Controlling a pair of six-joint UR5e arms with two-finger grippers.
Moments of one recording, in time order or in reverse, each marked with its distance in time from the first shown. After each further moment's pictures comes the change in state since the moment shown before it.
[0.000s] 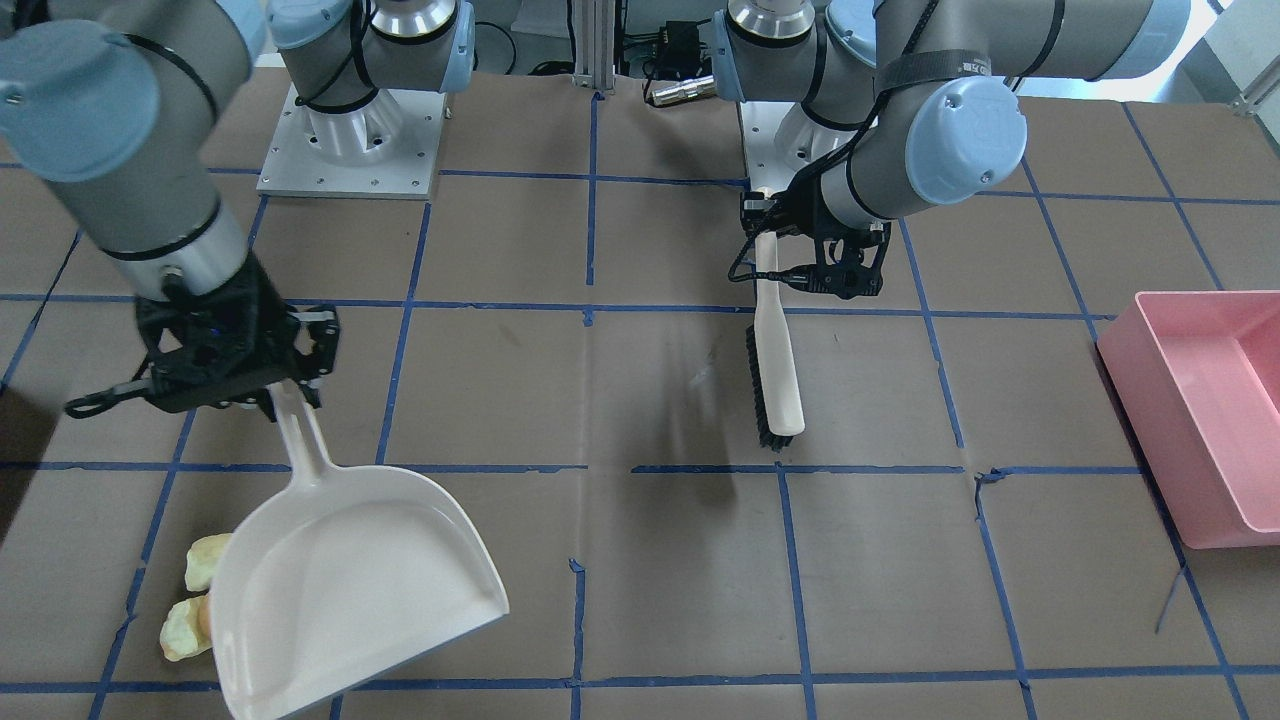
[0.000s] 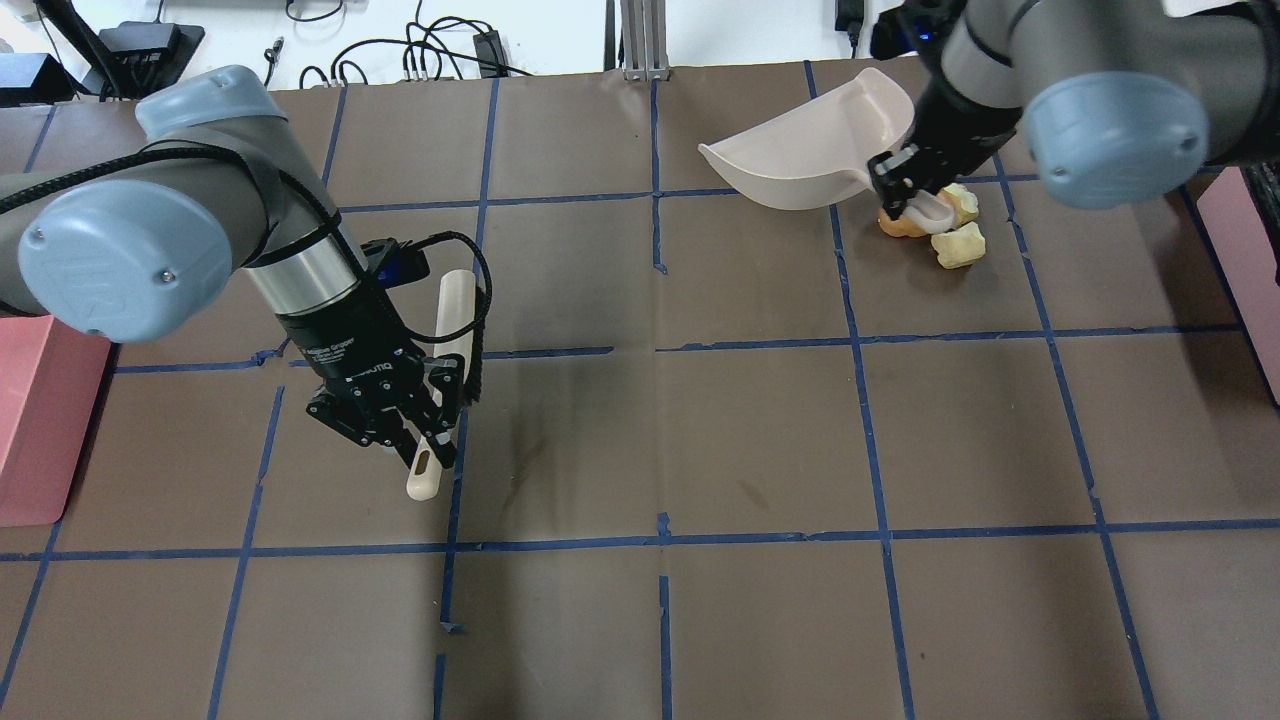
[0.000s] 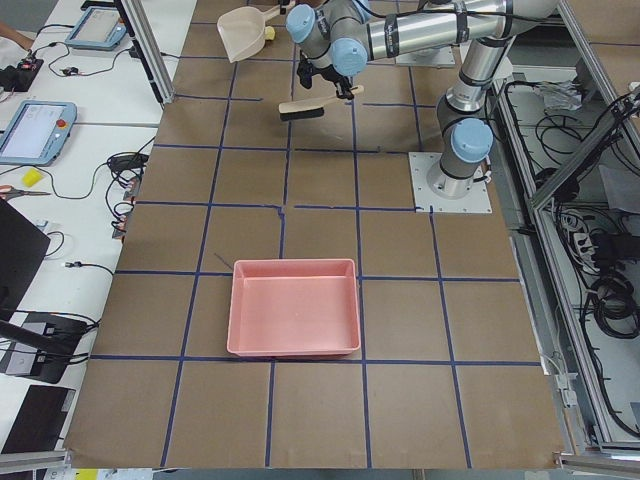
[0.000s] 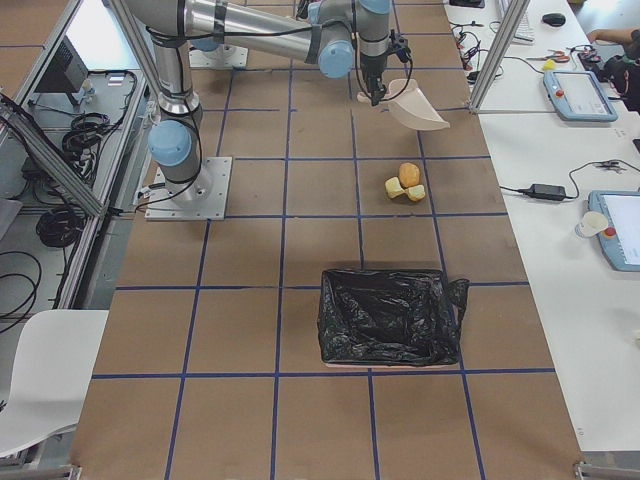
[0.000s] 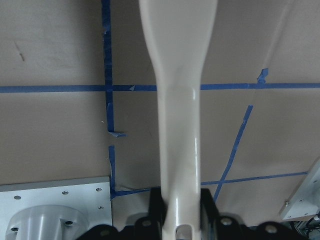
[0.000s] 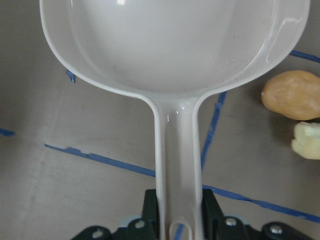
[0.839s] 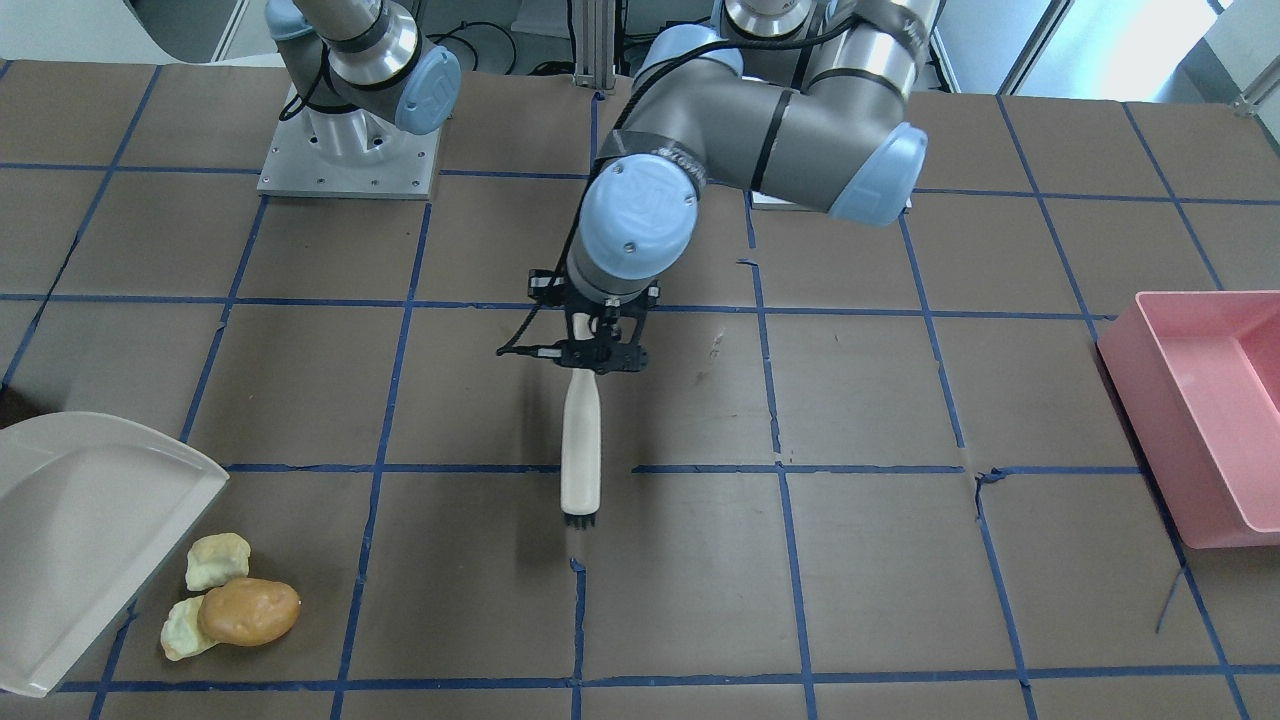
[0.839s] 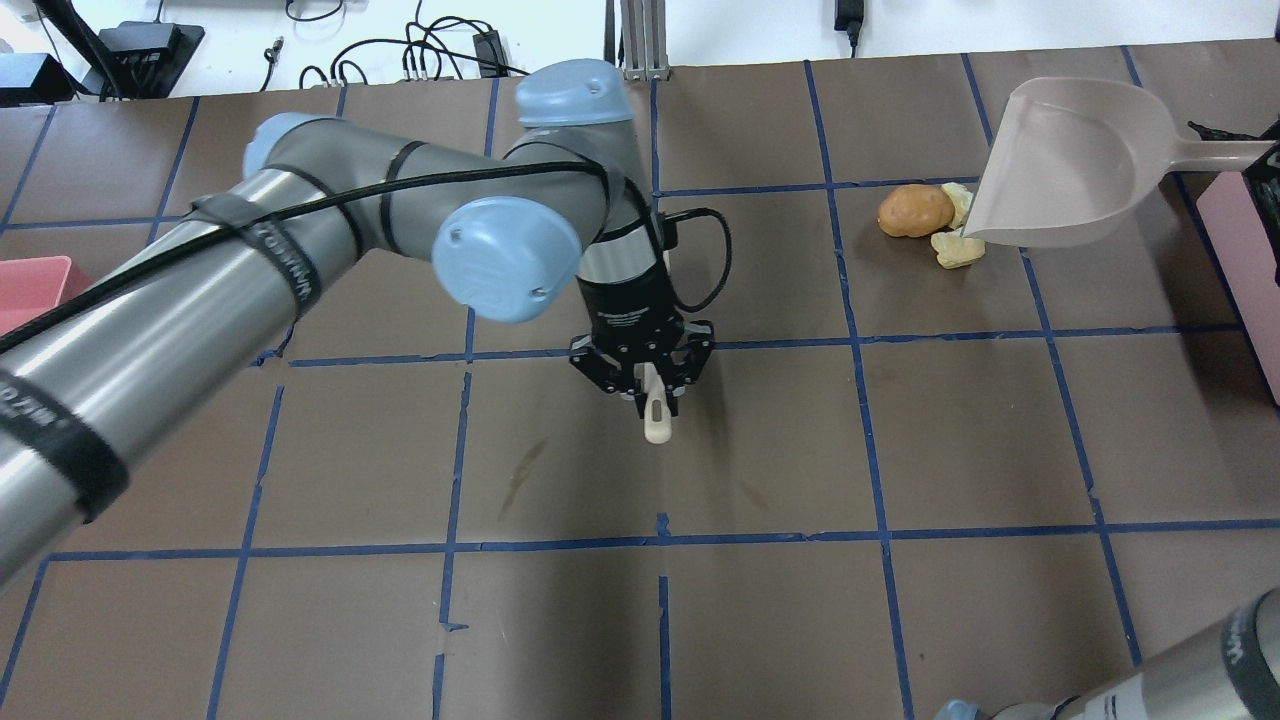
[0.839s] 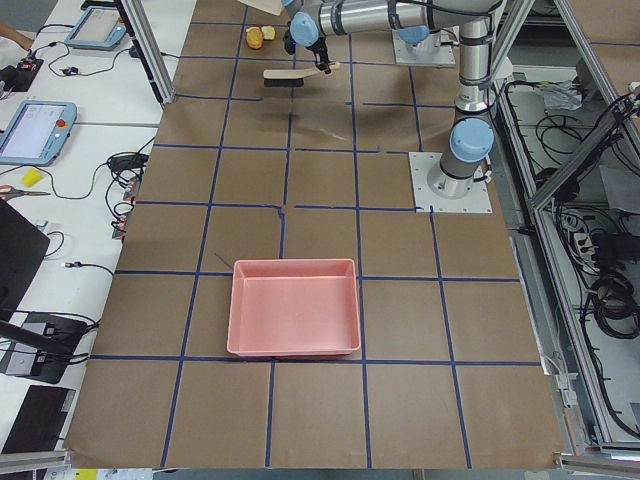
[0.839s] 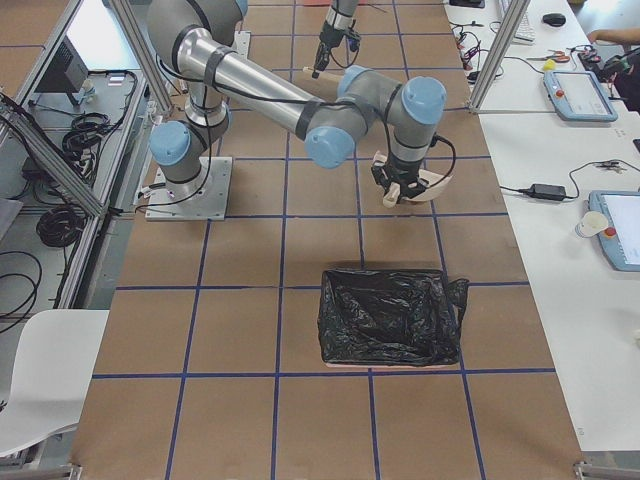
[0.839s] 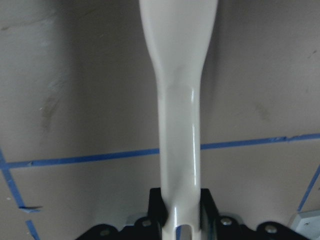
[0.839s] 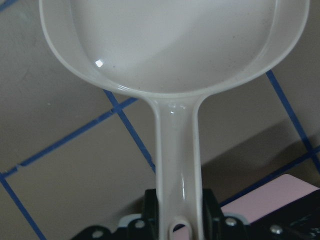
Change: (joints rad) left arm -0.417 -0.387 0.303 0.281 -0.064 -0.386; right arm -0.465 0.292 -0.409 0.232 -0.031 -1.160
